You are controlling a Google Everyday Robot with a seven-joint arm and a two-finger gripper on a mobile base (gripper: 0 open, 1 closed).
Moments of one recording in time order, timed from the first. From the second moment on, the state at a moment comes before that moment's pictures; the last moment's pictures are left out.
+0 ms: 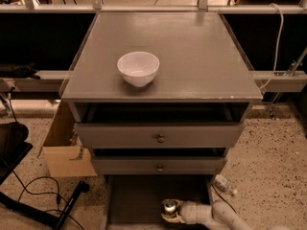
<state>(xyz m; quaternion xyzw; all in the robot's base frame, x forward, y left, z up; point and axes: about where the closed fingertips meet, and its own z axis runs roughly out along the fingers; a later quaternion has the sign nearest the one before) 0.466 -0.062 0.183 -0.50 0.59 0.40 0.50</state>
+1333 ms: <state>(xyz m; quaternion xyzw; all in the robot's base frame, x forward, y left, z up) 0.466 -0.062 0.183 -0.49 0.59 0.40 0.50</state>
